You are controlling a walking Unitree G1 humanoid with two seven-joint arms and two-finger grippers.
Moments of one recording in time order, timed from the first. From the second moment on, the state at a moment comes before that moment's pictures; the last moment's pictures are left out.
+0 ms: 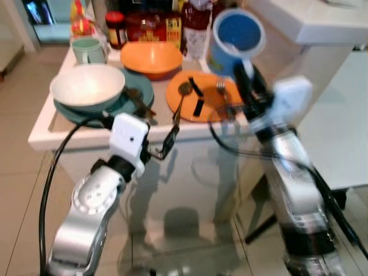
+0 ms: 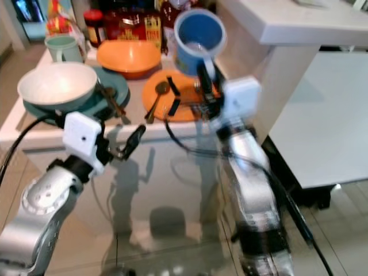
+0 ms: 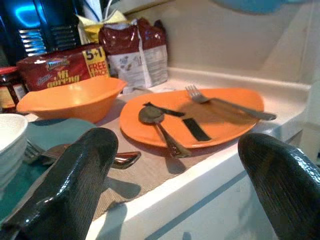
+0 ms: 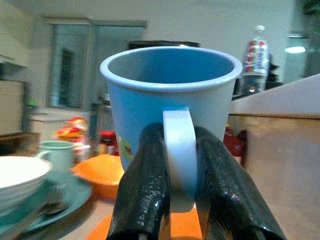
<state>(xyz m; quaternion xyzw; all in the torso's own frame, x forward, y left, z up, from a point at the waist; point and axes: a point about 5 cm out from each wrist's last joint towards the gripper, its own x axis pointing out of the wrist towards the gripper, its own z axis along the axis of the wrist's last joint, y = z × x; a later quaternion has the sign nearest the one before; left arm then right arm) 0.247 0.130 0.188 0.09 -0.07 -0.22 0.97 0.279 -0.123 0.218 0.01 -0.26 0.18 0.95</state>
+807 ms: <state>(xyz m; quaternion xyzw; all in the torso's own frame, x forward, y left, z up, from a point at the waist) 0.245 0.134 0.185 0.09 -0.06 -0.18 0.98 0.230 -0.122 0.171 -0.01 -0.12 0.25 0.96</state>
